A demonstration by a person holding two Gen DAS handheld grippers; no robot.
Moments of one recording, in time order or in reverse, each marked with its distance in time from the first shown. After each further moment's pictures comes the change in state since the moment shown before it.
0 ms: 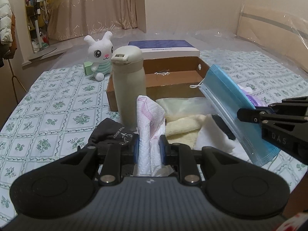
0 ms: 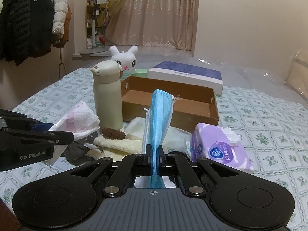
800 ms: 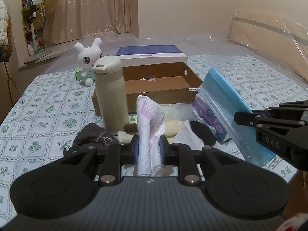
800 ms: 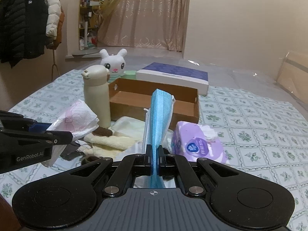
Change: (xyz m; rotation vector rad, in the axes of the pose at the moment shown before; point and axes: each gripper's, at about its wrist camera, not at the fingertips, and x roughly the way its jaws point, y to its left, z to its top) left arm -0.015 -0.035 0.009 -0.002 -0.021 -0.035; right arm -0.031 -0.020 -0.003 0.009 -0.004 -0.052
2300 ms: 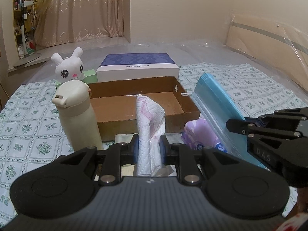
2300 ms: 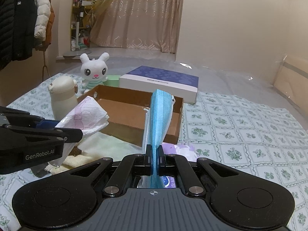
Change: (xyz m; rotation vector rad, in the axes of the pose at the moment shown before) left arm 0.069 -0.030 0.059 -0.015 -0.020 -0.036; right arm 0.046 -0.055 0.038 -0.013 -0.005 -0.027
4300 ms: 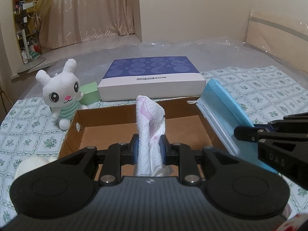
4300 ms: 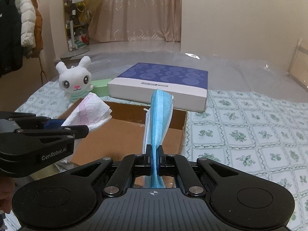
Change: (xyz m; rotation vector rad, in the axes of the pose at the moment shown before) left arm 0.137 0.014 0.094 0.013 0.035 0.101; right arm 0.126 -0.061 0.077 0.078 0.078 0.095
